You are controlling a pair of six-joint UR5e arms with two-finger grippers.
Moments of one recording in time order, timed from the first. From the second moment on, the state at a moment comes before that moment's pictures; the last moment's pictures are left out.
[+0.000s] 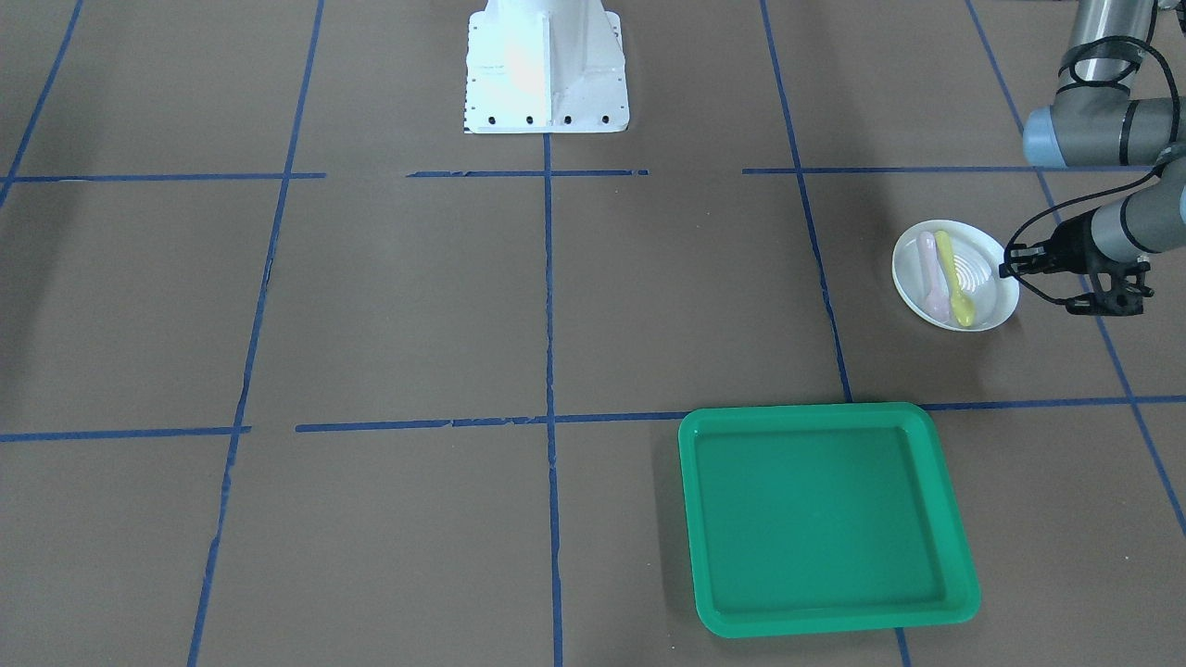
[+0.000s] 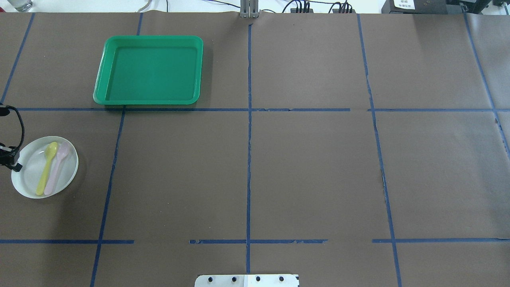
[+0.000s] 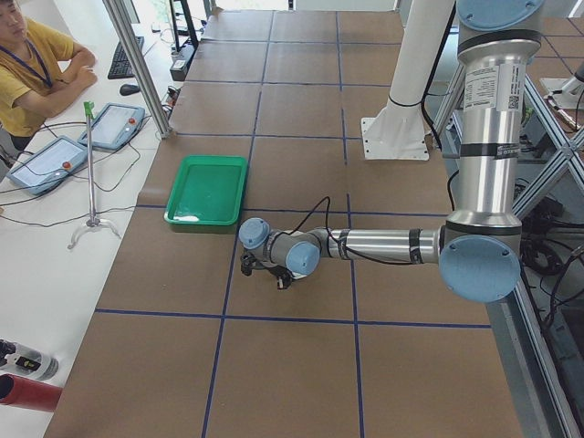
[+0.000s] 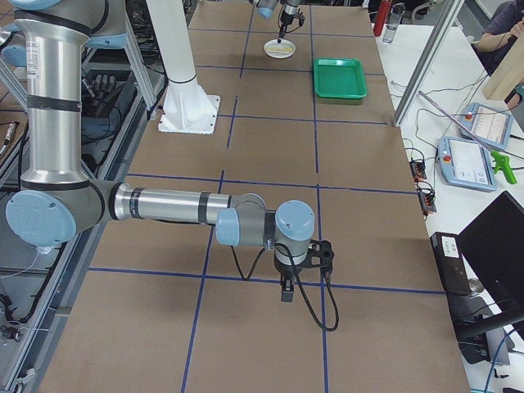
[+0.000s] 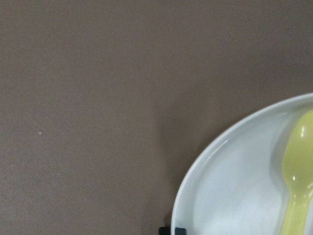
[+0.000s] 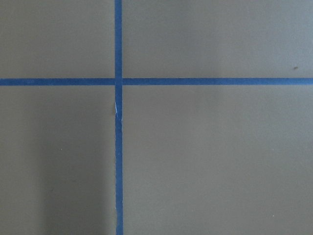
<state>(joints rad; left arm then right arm) -1.07 -1.55 -1.49 -1.88 -2.46 -0.45 1.58 -1.64 1.61 -1.53 2.28 0.03</state>
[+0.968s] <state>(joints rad) -1.24 -1.73 -1.58 -1.67 -2.62 -0.48 1.58 -1.64 1.61 -1.53 2.28 0.03</state>
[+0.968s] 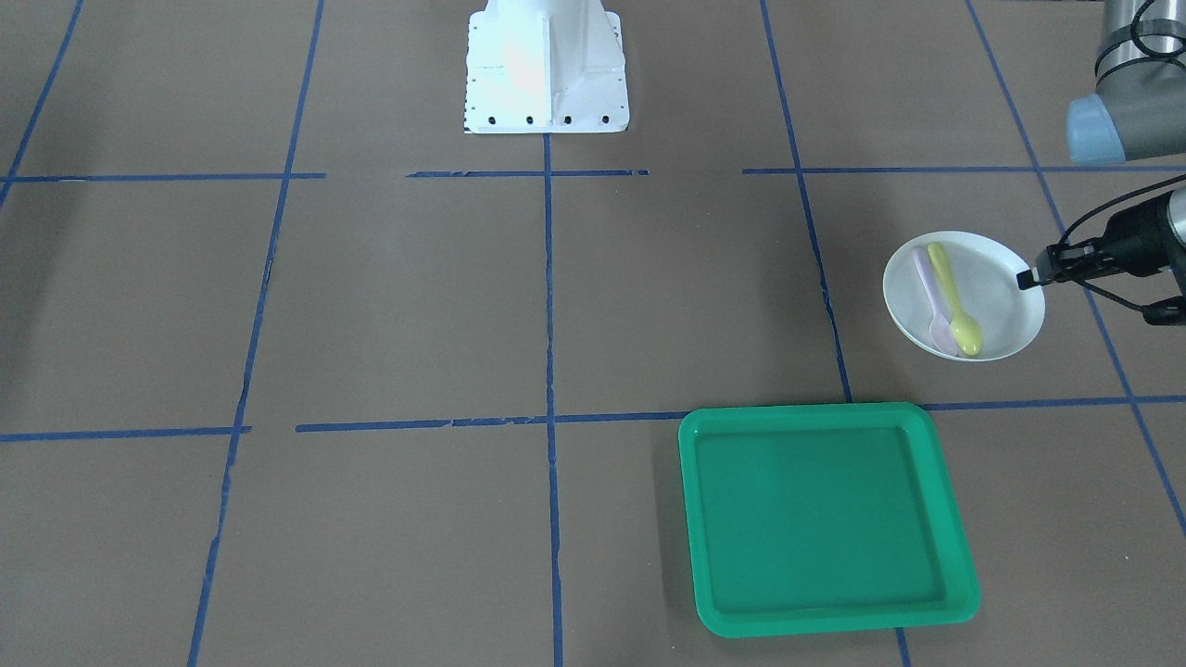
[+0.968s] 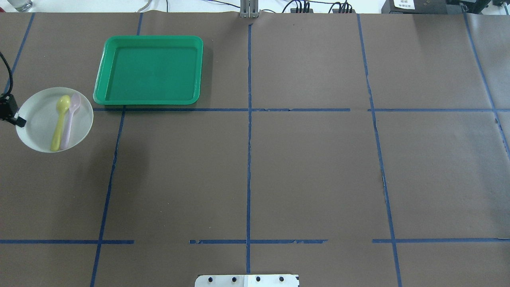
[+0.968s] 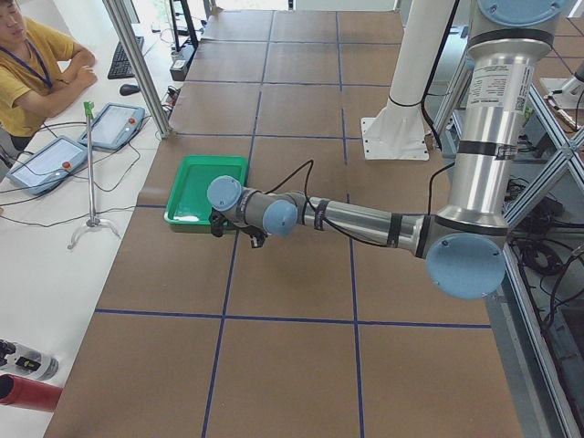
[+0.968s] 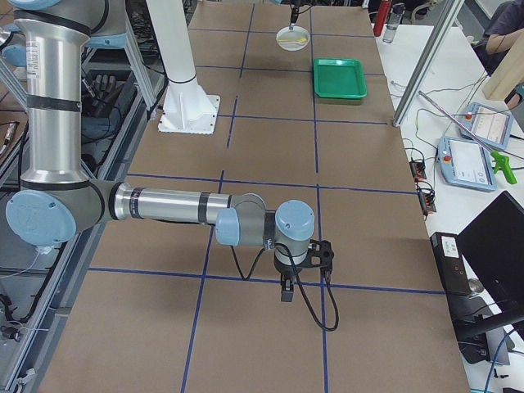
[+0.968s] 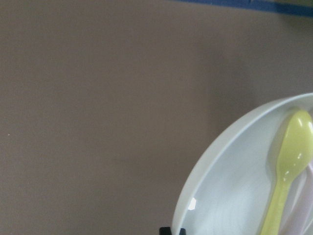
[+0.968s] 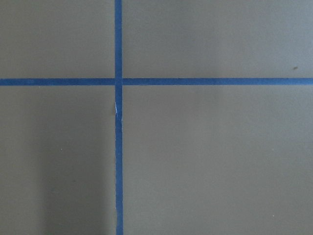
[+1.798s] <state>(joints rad) -1.22 -2.10 -1.10 -1.90 -2.63 -0.65 1.58 -1.64 1.61 -1.53 2.28 0.03</state>
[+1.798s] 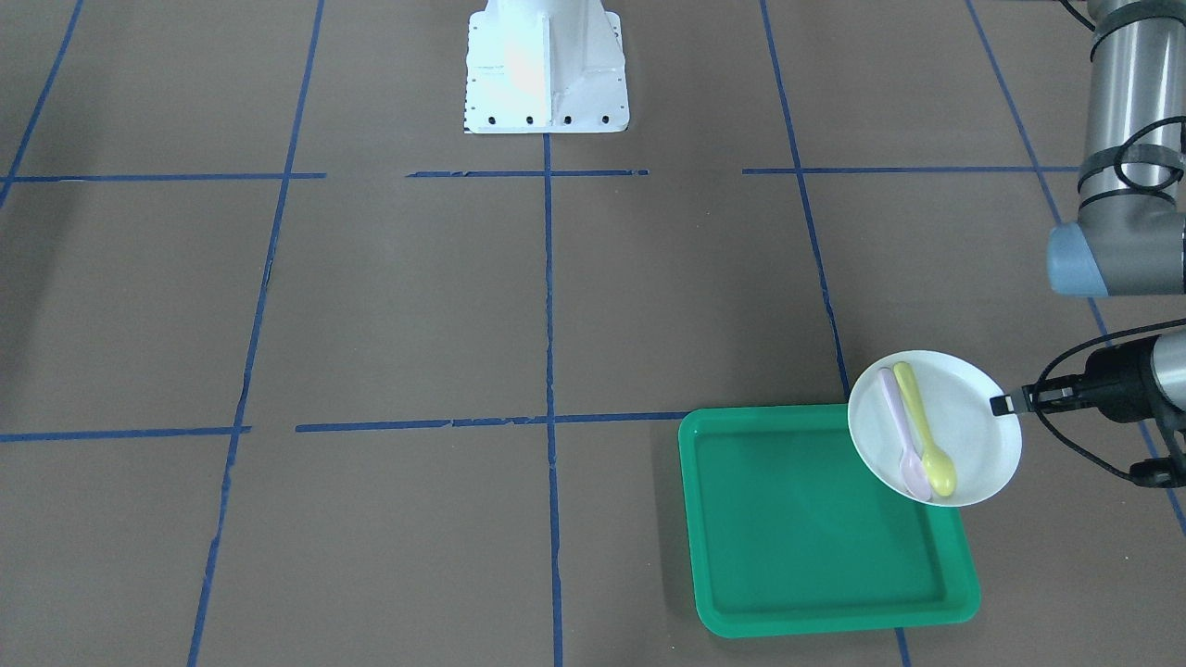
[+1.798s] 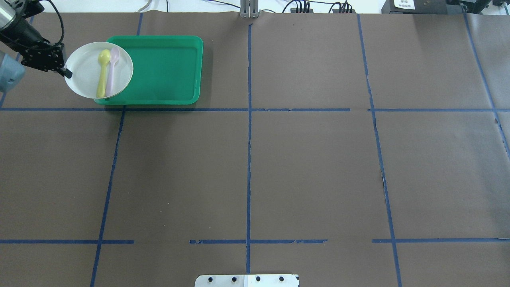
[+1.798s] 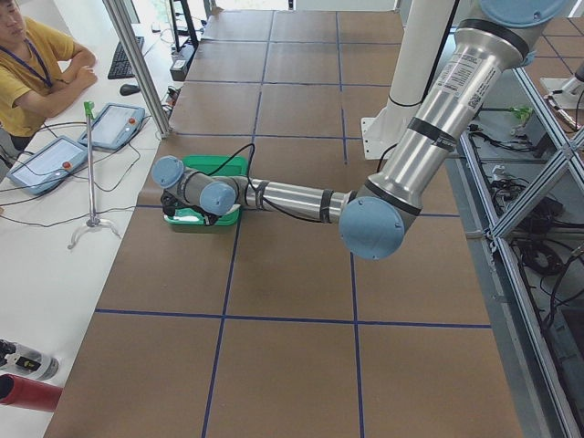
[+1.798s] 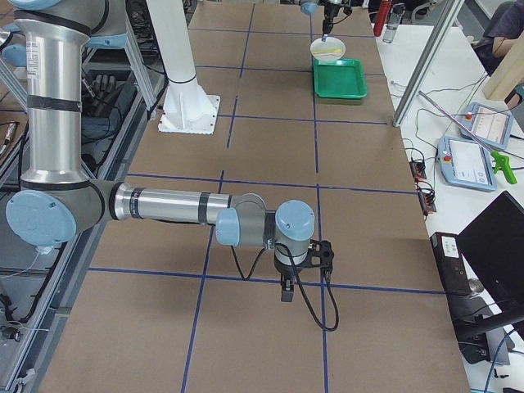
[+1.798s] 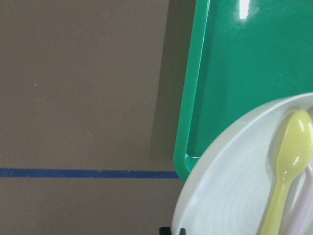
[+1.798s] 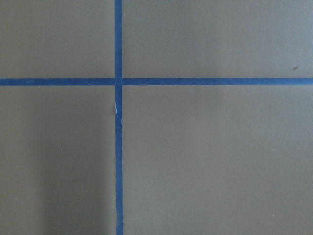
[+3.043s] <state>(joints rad) -1.13 -2.28 -0.80 -2.42 -2.52 -1.18 1.58 -1.64 1.61 -1.53 2.28 0.03</state>
